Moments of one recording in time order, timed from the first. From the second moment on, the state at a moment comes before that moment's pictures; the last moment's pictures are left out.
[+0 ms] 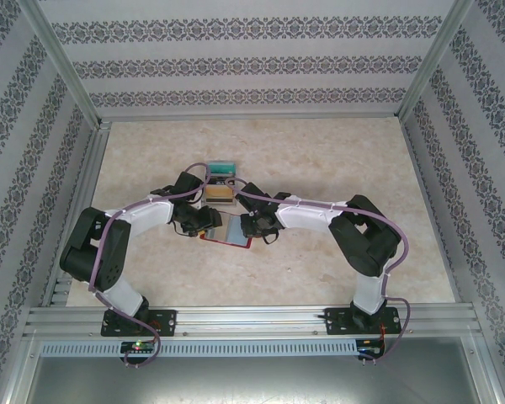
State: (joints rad) left arm -0.35 1.63 0.88 -0.47 0.36 -0.65; right arm 0.81 1.87 1.14 -0.47 -0.04 0.68
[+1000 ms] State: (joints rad) left arm -0.37 1.64 0.89 -0.39 0.48 -0.63; right arm 0.81 1.87 1.15 -0.47 -0.05 0.68
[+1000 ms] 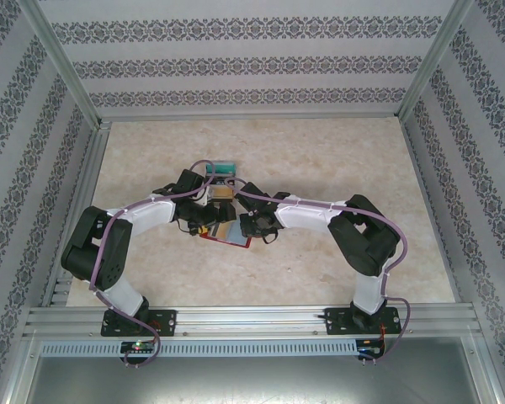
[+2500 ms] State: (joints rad) left arm -0.33 1.57 0.89 -0.39 0.41 -0.67; right arm 0.77 1.78 1.01 -0.11 -0.23 0.92
